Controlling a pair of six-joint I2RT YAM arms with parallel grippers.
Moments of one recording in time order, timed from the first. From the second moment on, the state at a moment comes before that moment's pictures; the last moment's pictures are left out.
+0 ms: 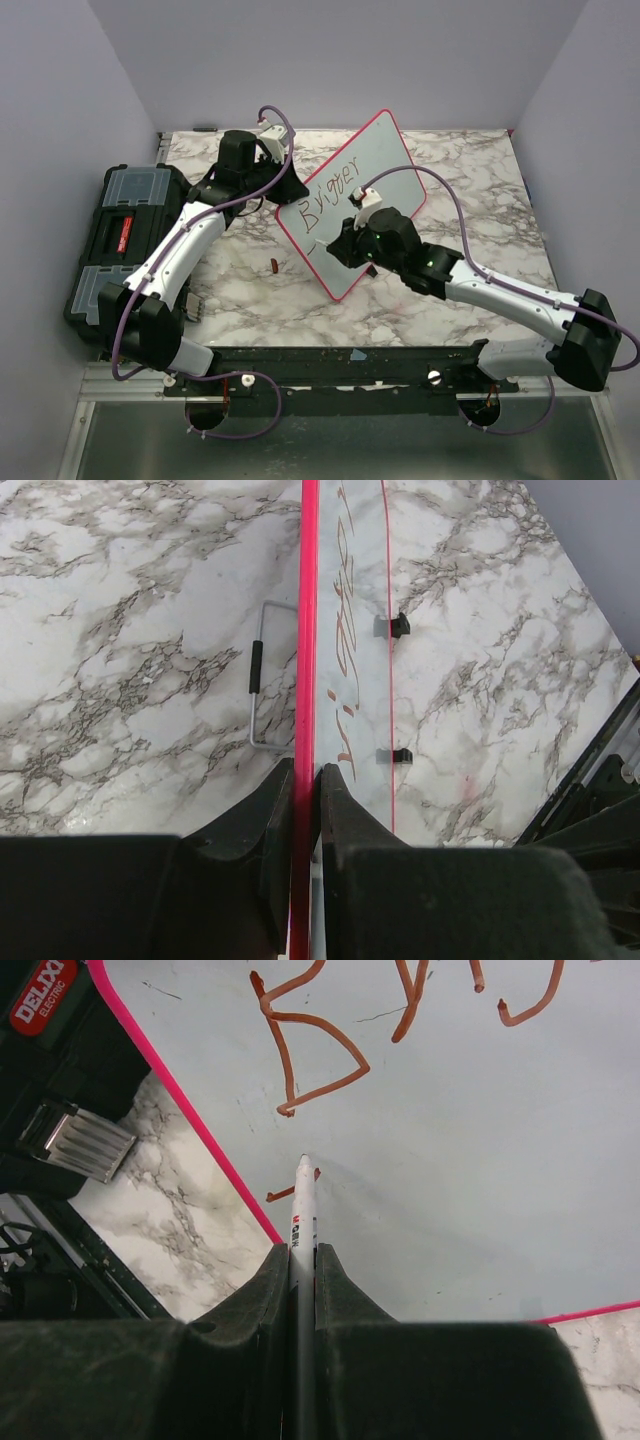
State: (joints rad) left arm -0.34 1.44 1.30 -0.36 0.50 -0.19; right arm 0.93 1.27 0.95 -0.10 0.11 0.40
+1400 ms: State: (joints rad) left arm -0.34 1.43 1.29 -0.35 0.49 -0.19; right arm 0.93 1.30 0.90 -0.05 0.03 0.43
